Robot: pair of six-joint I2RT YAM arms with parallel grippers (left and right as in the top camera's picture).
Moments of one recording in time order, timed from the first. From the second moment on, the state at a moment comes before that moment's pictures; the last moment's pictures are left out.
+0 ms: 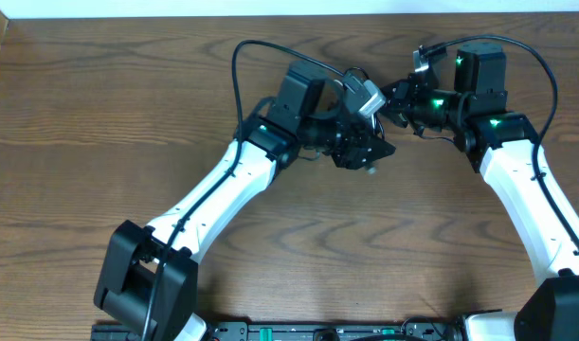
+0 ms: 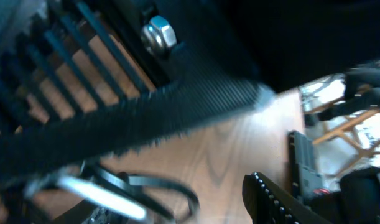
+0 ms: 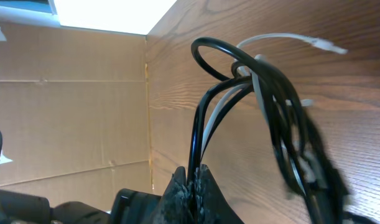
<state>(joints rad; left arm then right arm) -0.56 1.72 1.29 -0.21 0.83 0.02 0.14 1.54 1.21 -0.32 -0.83 0.86</state>
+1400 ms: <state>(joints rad) -0.40 1.72 1.28 -0.09 1.16 -0.50 0.08 1.54 1.21 -0.58 -0.66 0.64</state>
